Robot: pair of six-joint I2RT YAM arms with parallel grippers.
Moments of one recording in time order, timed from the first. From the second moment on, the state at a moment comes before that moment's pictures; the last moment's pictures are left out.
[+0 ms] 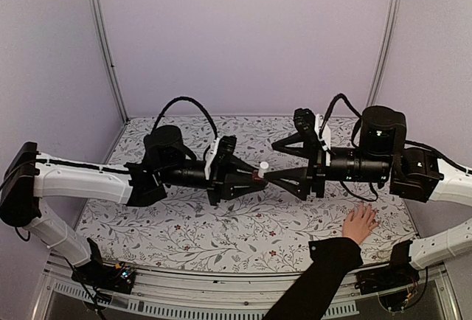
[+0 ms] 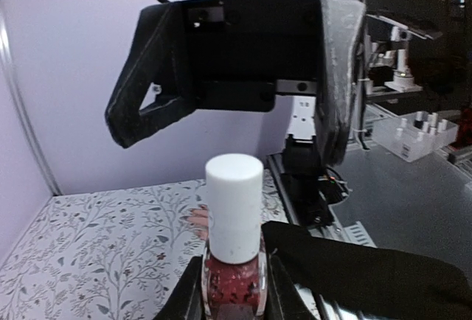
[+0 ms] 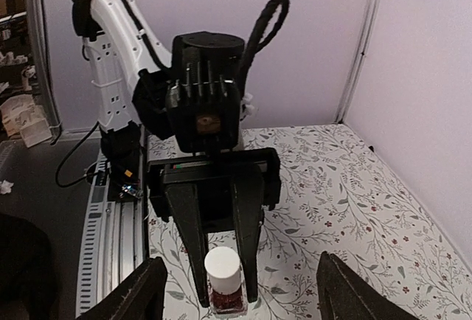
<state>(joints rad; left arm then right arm) -1.00 1.49 0.85 0.68 0.62 0.12 1.11 1.06 0.98 -0.07 -0.12 -0.12</state>
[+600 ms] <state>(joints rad) -1.00 1.59 0.96 0.60 1.17 0.03 1.12 1.21 1.14 -0.33 -0.59 -0.32</state>
